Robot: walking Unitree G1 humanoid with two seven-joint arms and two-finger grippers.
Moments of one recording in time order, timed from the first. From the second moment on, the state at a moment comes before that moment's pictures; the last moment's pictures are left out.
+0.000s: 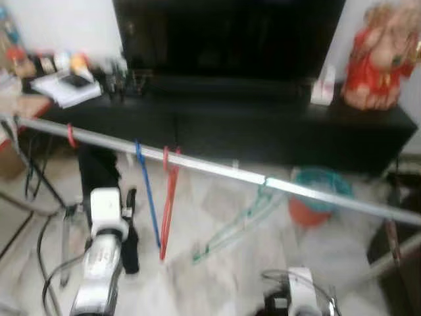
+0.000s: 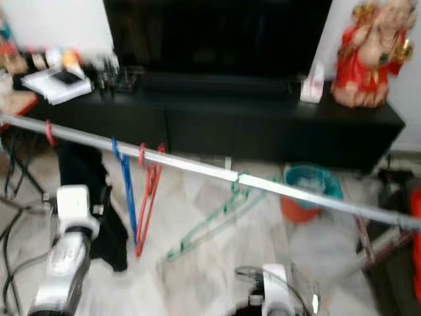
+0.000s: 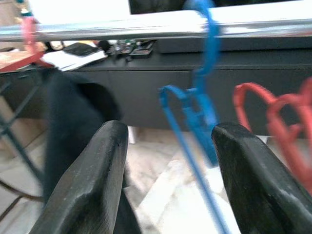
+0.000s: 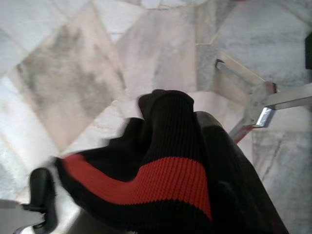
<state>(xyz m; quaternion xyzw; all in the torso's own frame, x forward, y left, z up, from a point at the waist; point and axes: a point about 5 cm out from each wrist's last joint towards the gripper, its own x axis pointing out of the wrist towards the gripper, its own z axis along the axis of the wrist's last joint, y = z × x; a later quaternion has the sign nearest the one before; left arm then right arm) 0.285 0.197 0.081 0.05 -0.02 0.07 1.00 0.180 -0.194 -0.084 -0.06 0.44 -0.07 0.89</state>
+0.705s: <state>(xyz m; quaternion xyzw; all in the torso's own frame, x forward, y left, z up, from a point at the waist) 0.298 0.190 0.070 0.00 0.08 0.01 1.00 0.181 -0.193 -0.083 -0.07 0.44 -0.07 0.89</state>
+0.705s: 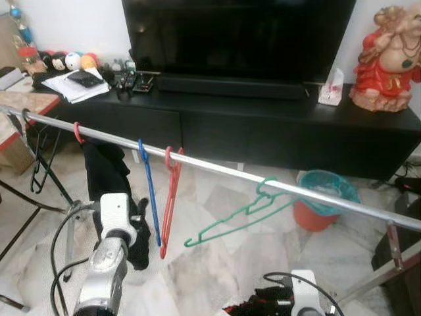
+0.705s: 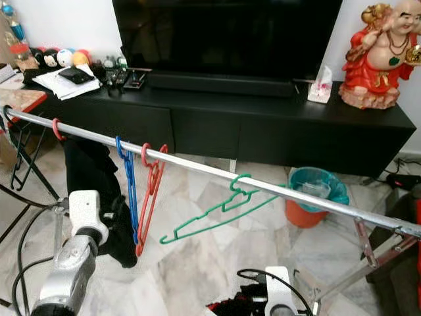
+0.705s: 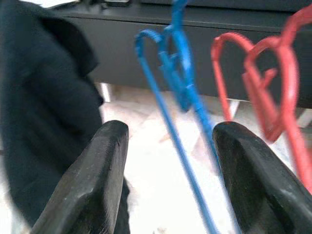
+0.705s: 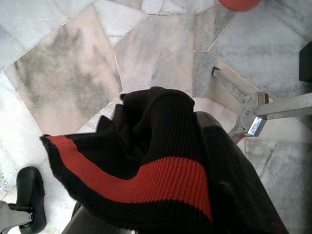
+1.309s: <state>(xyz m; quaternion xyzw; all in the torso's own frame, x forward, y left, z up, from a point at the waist) 0.357 0.190 0.092 -0.03 0.14 0.03 0.99 0.185 -0.191 -0.081 -0.07 0.43 -0.07 0.90</state>
